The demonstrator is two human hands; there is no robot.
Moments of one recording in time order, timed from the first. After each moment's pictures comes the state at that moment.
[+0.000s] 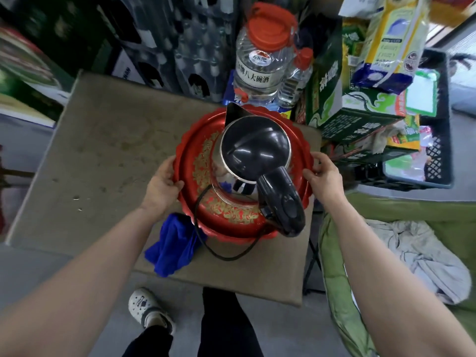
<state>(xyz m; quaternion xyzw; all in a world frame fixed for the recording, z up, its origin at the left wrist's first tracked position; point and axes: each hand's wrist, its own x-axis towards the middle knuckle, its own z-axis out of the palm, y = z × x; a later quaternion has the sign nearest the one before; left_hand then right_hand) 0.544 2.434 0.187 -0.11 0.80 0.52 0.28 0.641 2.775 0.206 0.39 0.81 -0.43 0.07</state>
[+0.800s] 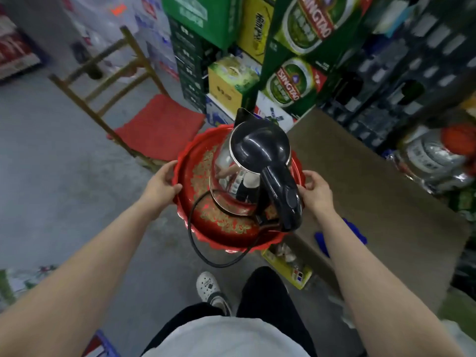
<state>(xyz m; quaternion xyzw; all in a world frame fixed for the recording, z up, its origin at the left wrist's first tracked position) 0.708 1.895 0.300 -0.29 0.74 0.60 0.07 0.626 2.246 0.295 0.14 0.88 -0.44 0.14</state>
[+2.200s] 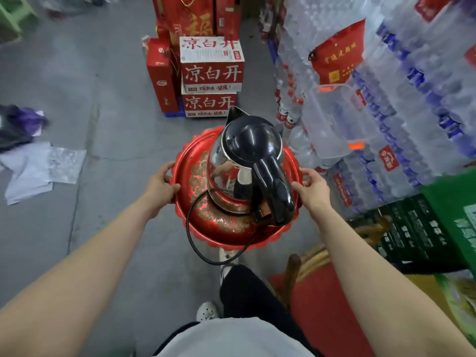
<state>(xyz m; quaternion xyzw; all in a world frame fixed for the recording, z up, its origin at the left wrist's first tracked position) 0.528 0.974 0.319 -0.51 0.61 0.59 -0.12 0.249 1.200 0.311 -0.16 0.88 -0.39 0.24</state>
